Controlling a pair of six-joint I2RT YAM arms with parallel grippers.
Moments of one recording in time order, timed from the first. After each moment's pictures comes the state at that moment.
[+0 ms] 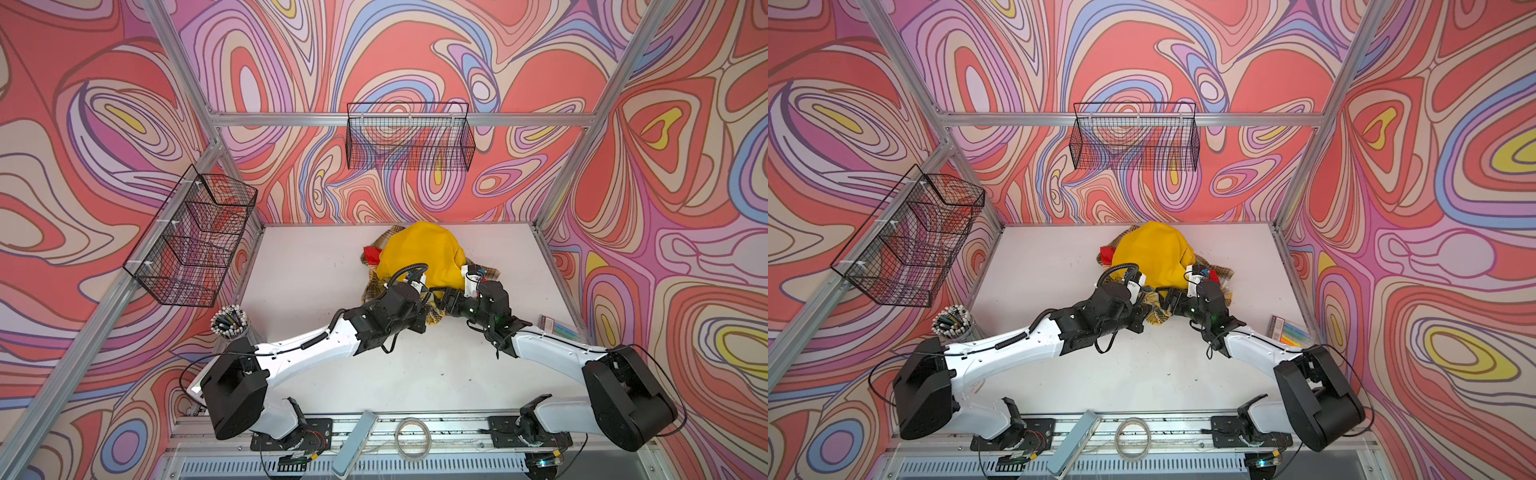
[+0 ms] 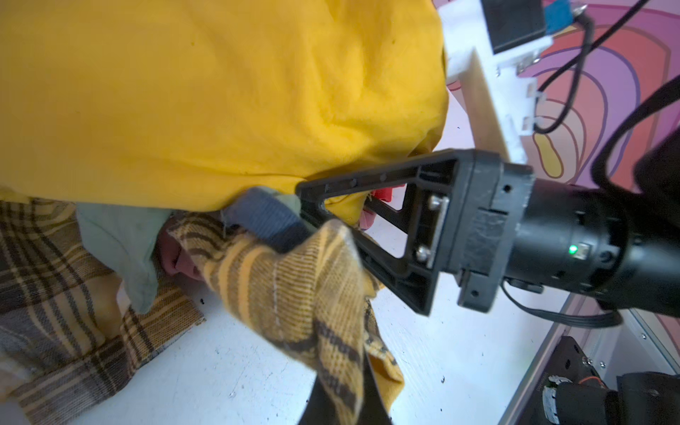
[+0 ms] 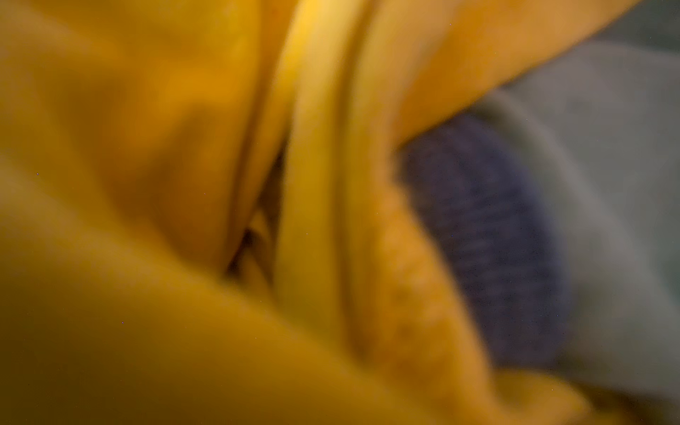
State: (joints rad) left arm -0.95 1.45 1.04 -0.18 -0.09 -0.53; right arm 0.40 1.35 0.54 0.41 -0.25 0.68
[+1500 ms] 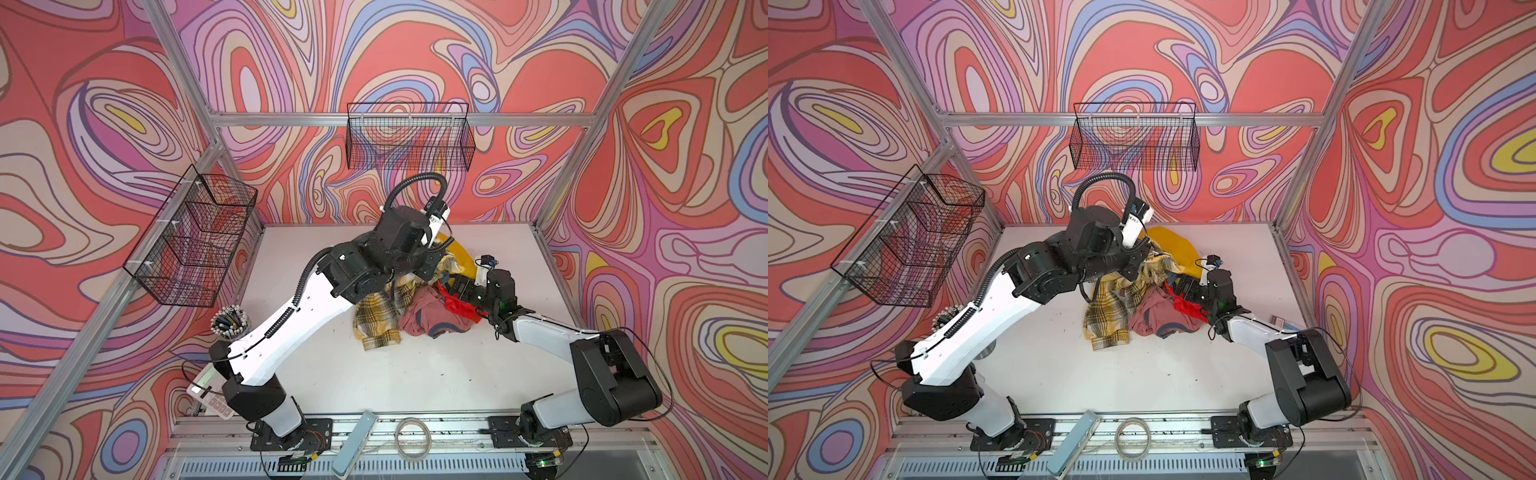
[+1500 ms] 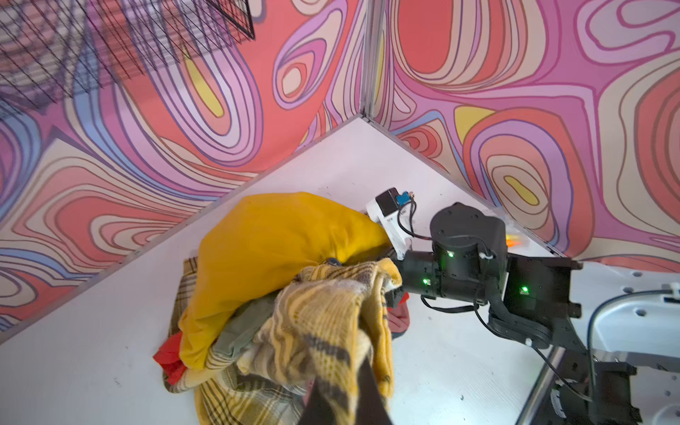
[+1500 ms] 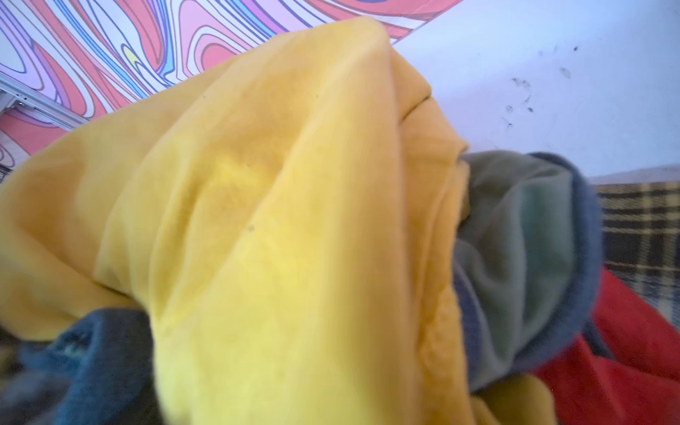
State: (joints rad) left arm -0.91 1.63 2.08 -0.91 -0.18 -0.12; right arm 0.26 1.47 0.63 0.39 -0.21 0.62
